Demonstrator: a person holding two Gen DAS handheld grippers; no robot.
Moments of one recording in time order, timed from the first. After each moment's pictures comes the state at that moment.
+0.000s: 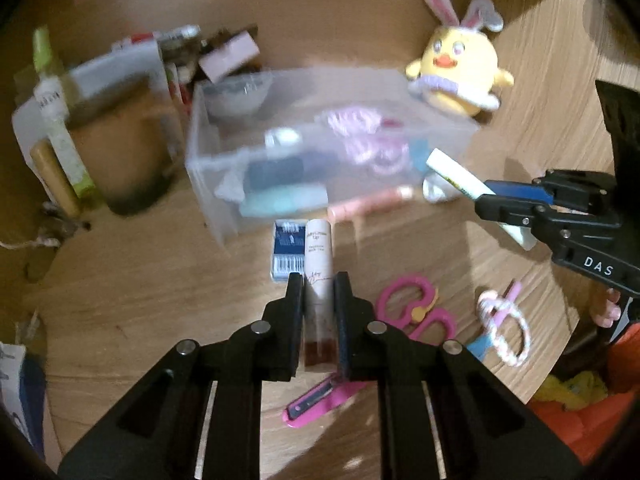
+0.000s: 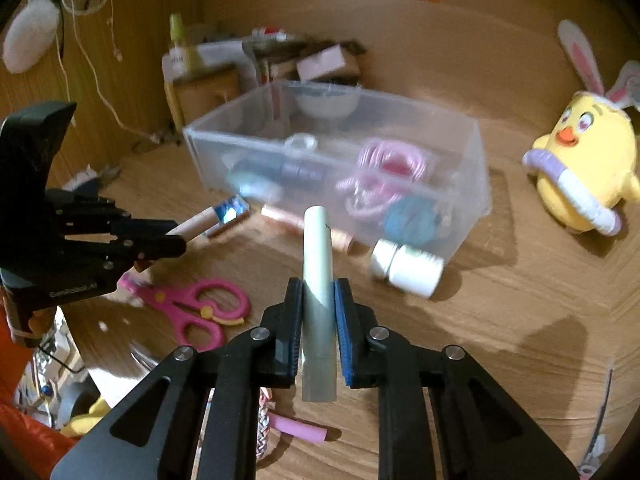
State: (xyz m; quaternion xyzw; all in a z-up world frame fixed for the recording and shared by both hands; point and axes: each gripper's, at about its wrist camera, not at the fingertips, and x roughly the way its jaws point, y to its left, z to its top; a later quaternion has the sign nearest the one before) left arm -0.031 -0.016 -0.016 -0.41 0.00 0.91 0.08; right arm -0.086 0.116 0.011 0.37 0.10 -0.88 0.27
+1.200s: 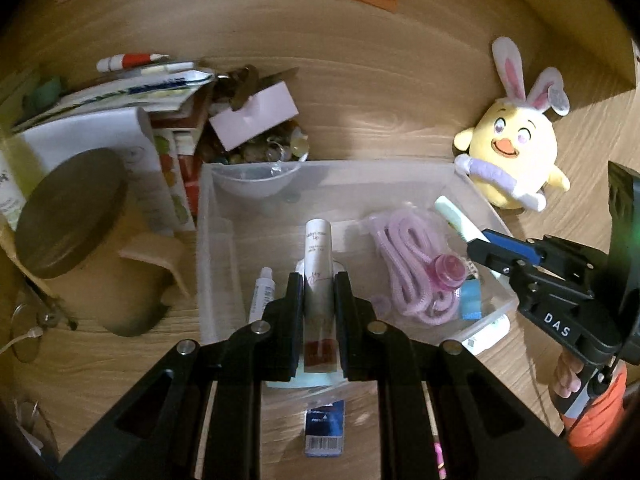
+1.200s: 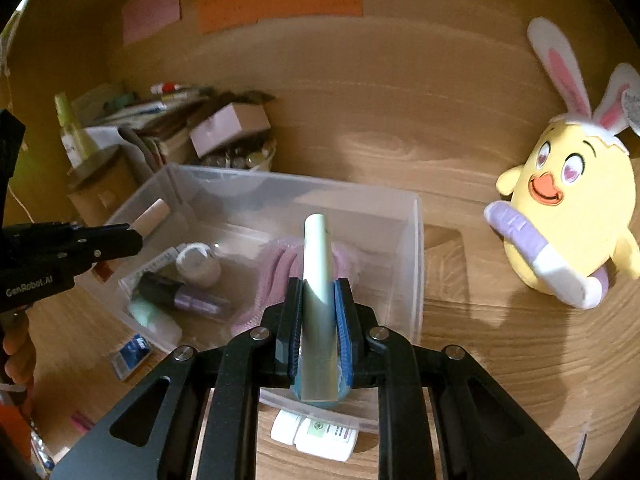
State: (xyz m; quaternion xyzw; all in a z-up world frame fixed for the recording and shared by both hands) left arm -0.154 -0.042 0.009 -0.41 -0.07 0.91 0.06; right arm -0.206 0.108 0.022 0.37 0.07 -0.91 0.19
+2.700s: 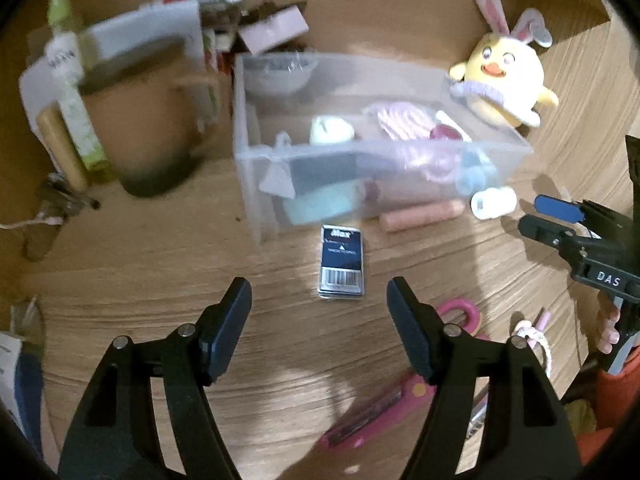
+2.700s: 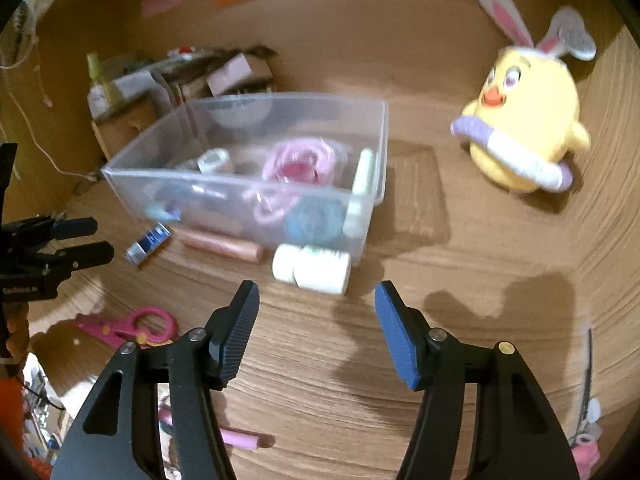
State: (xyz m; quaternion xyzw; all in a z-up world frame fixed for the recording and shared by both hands) left arm -0.060 -0.040 -0.036 -0.46 -0.04 0.89 0.05; right arm -0.118 0.146 -0.007 0.42 0.05 -0.89 0.17
